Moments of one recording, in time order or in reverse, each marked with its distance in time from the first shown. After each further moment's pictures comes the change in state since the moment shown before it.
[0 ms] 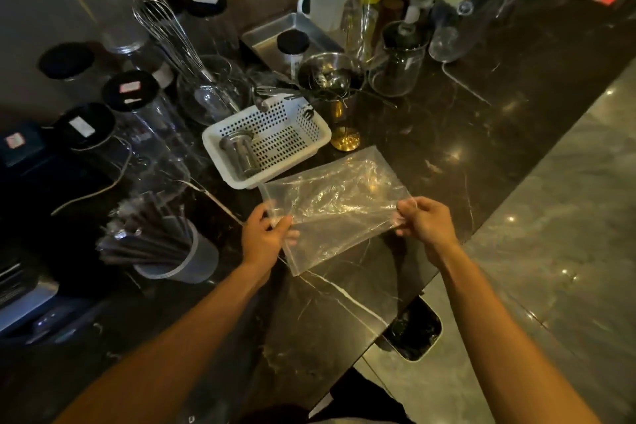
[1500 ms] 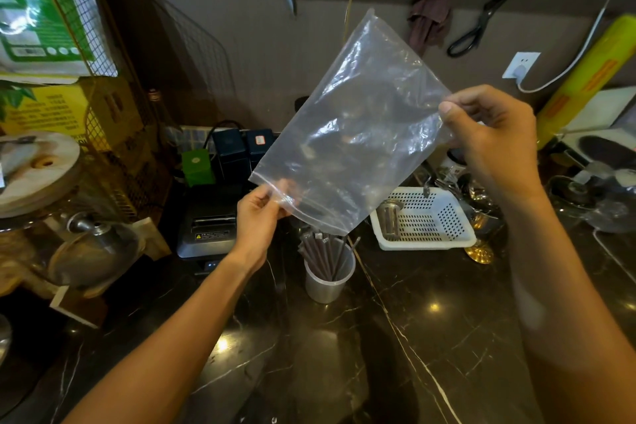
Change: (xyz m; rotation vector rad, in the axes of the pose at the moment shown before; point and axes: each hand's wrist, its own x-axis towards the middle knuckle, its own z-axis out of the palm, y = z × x) left_hand -0.060 0.085 -0.260 -0.384 0.362 0.444; right_hand -0.182 -0.272 0.242 -0.270 -0.341 -1.288
